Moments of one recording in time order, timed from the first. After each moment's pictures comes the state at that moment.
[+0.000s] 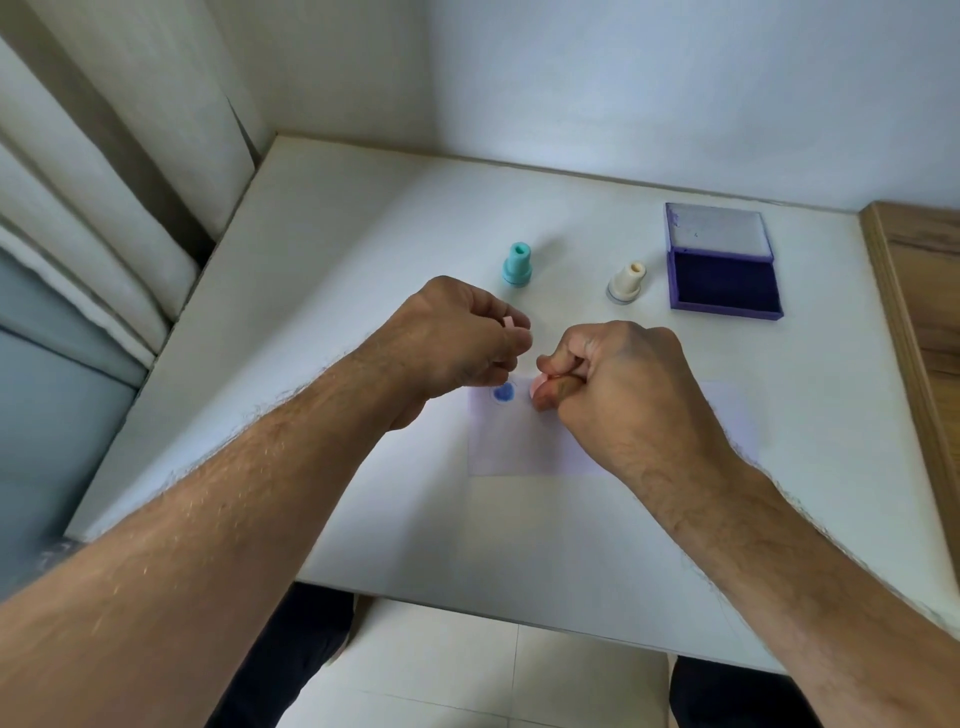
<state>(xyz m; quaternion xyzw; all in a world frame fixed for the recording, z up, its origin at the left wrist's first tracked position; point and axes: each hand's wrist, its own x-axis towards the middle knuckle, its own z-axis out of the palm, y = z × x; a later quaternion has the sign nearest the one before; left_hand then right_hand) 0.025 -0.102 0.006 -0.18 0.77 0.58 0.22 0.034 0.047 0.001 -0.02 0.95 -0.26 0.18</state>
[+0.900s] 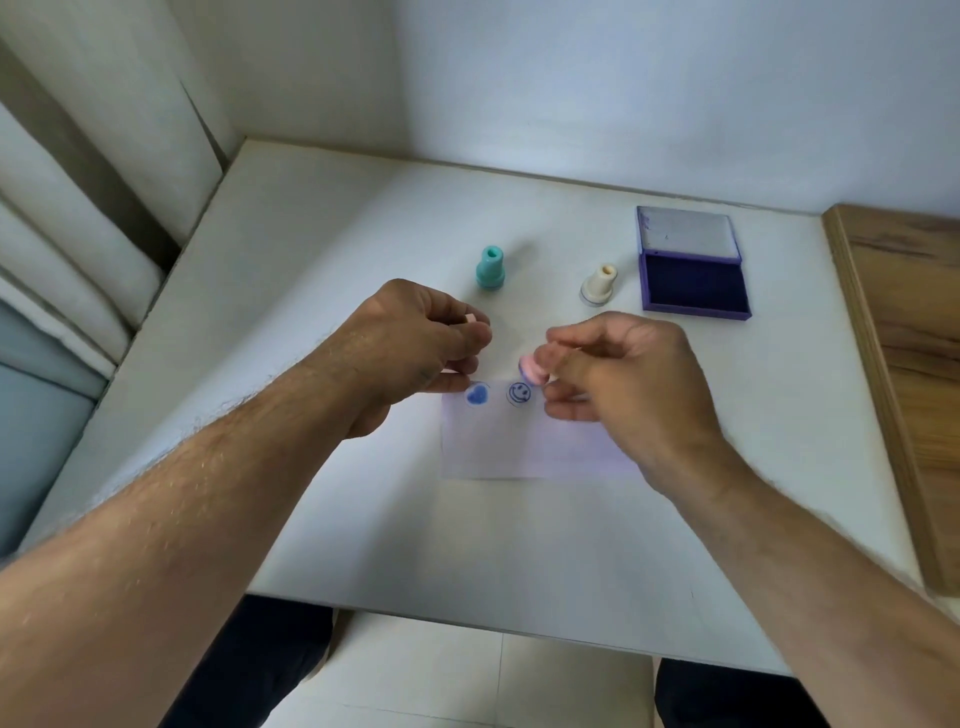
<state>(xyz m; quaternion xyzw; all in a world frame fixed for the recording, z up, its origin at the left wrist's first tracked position) 0.025 -0.109 0.001 -0.19 0.75 0.60 0.20 0.038 0.071 0.000 0.12 0.78 -0.60 0.13</state>
